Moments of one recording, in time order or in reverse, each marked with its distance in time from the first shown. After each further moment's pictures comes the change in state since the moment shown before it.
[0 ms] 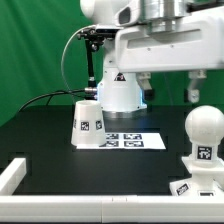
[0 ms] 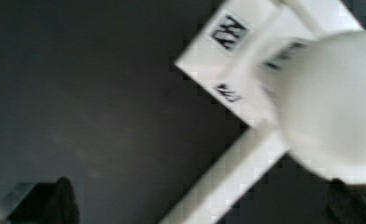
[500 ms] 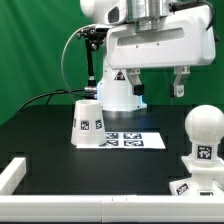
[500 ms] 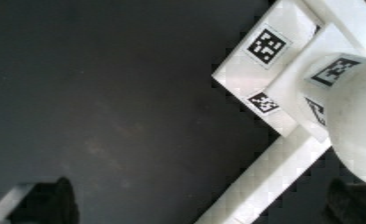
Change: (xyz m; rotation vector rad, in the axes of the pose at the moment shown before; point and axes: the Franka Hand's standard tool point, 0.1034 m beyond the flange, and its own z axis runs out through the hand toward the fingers) arm -0.003 0.005 0.002 -0.002 -0.004 0.004
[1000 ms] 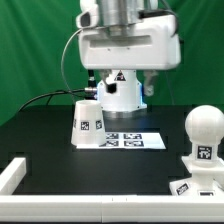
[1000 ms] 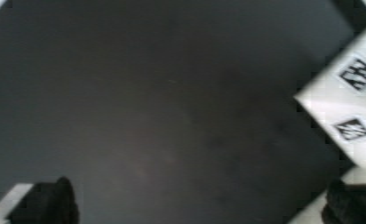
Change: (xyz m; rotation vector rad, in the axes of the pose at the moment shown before) arm 0.006 0.092 -0.011 -0.052 -0.124 -0.055
